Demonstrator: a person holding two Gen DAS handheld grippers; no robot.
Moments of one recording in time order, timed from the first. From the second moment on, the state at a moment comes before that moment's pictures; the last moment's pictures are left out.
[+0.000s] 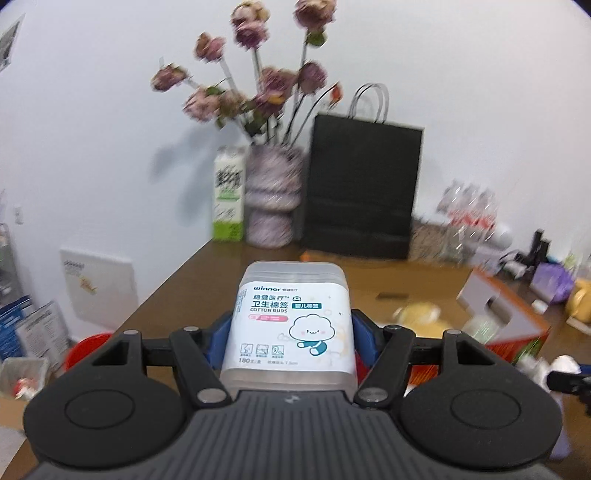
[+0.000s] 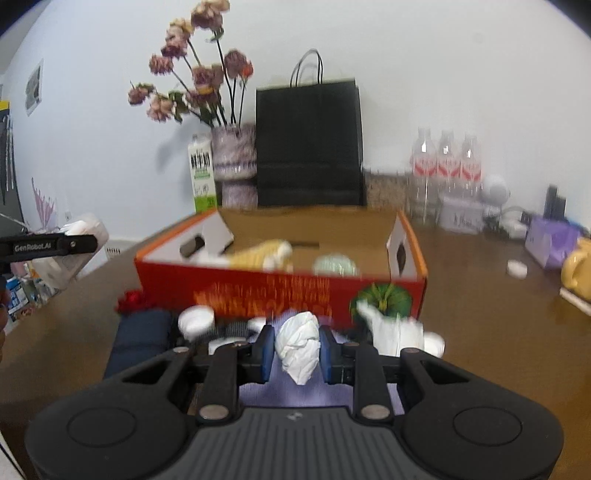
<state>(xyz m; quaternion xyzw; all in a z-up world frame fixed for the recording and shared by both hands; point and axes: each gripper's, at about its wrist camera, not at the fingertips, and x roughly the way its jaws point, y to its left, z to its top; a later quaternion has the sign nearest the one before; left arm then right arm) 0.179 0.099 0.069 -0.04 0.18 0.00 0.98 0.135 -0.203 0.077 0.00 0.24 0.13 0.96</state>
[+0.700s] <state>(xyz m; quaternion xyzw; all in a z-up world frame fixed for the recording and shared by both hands) 0.346 0.021 0.072 -0.02 0.23 -0.03 0.97 0.337 -0.196 0.126 0.02 0.24 0.11 0.97</state>
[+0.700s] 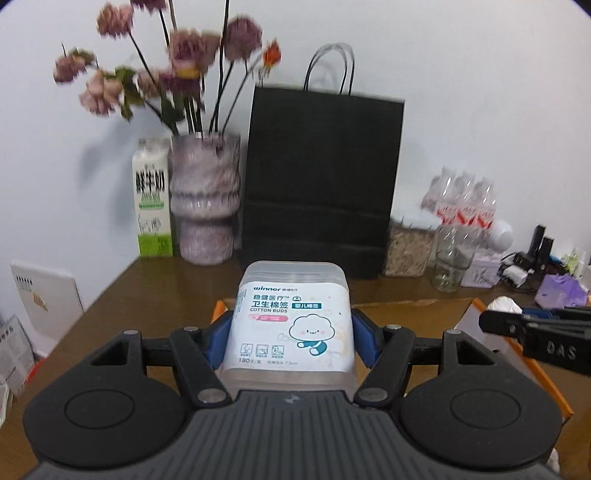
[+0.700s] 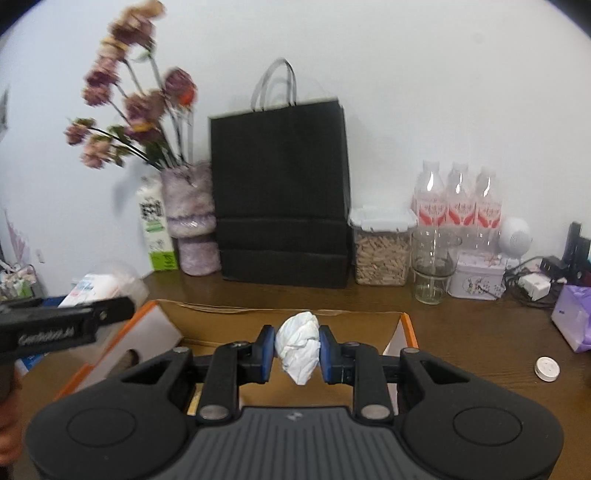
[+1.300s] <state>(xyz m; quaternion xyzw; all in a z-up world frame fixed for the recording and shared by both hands) 0.383 0.019 0.030 -0.01 0.33 -0.01 0.94 0.384 -0.208 0.068 0.02 0.32 0.08 0.94</state>
